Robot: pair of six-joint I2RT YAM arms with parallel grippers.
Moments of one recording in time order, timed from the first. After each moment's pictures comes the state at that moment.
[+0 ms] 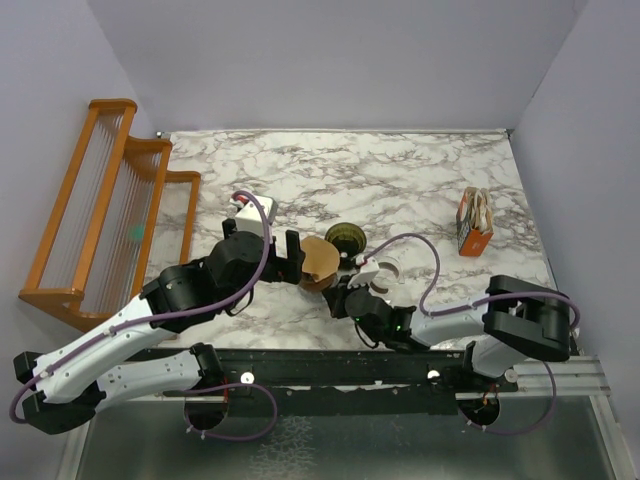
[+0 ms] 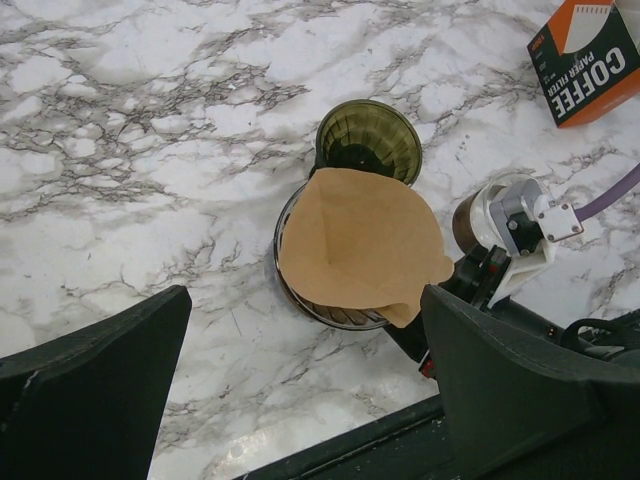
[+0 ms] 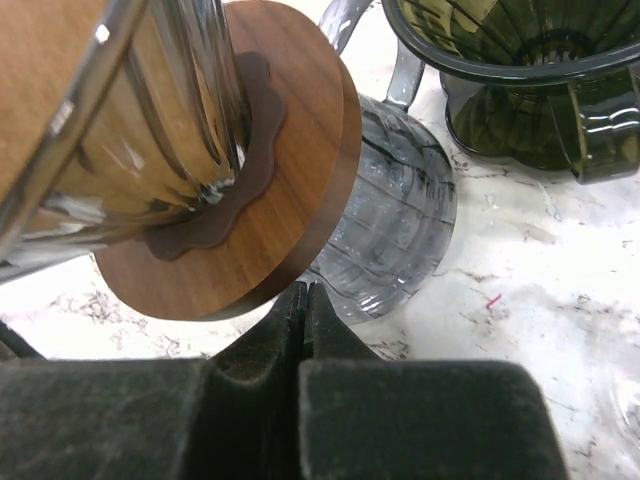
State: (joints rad) left arm -1.05 0.85 1.08 -0.74 -0.54 -0.50; right arm 1.24 1.52 0.48 0.61 0.62 0.77
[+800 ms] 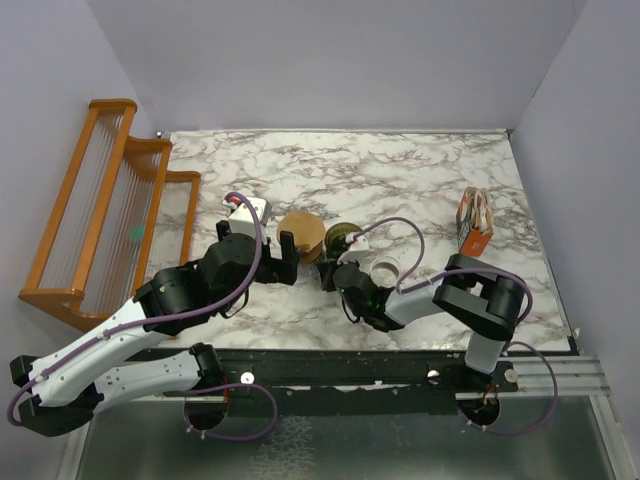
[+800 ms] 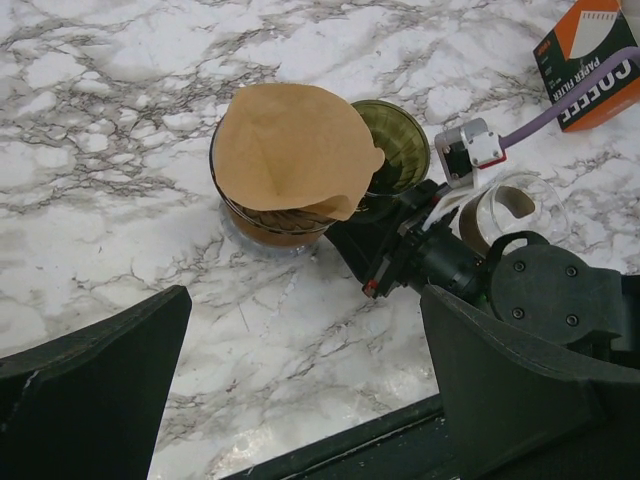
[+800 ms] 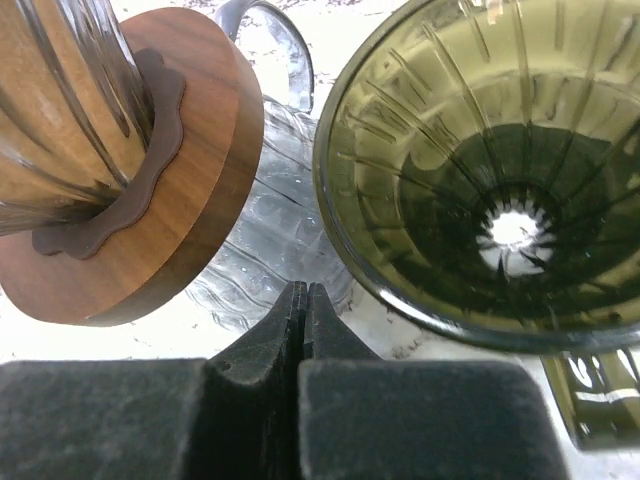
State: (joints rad) left arm -1.05 0.82 1.08 -0.77 -0.55 -0.51; right arm 1.10 1.78 0.62 0.80 0.61 0.65
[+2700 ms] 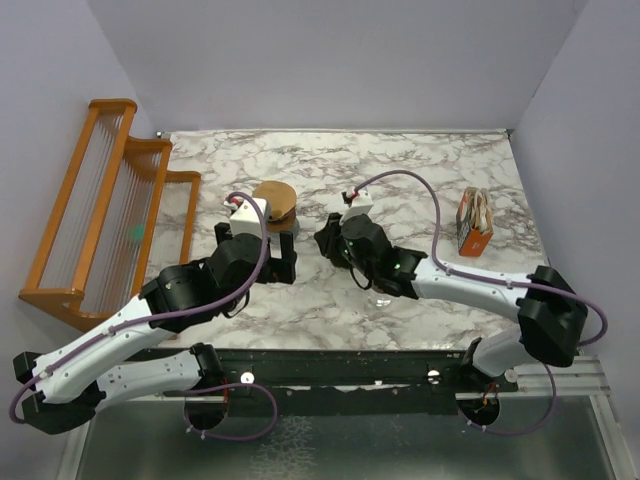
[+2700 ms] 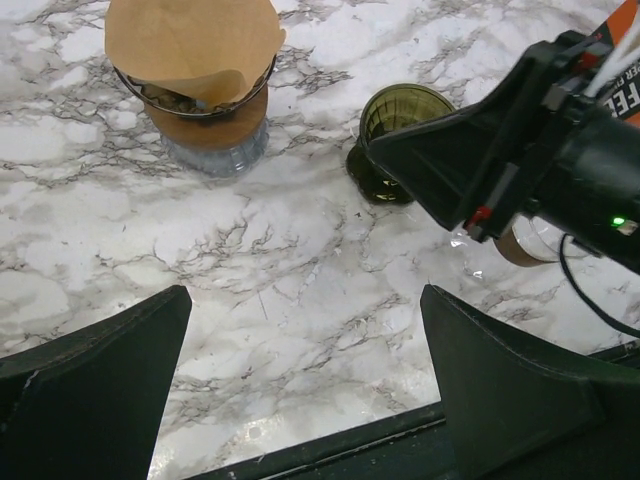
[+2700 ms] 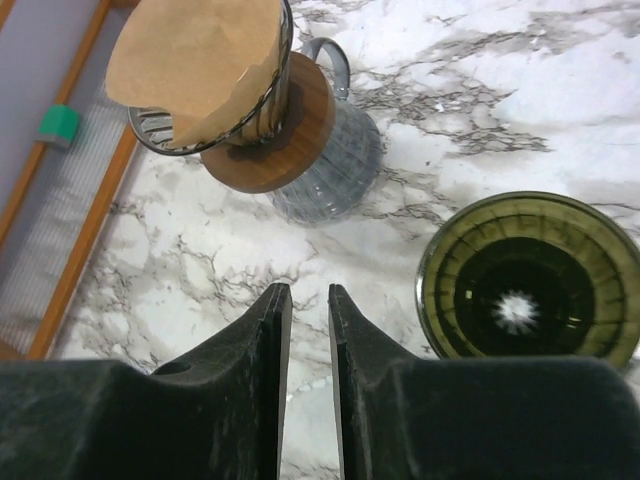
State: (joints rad) left arm -1.05 0.84 1.09 -0.83 -0.60 -0.55; right arm 0.99 1.51 0.94 0.21 0.40 0.58
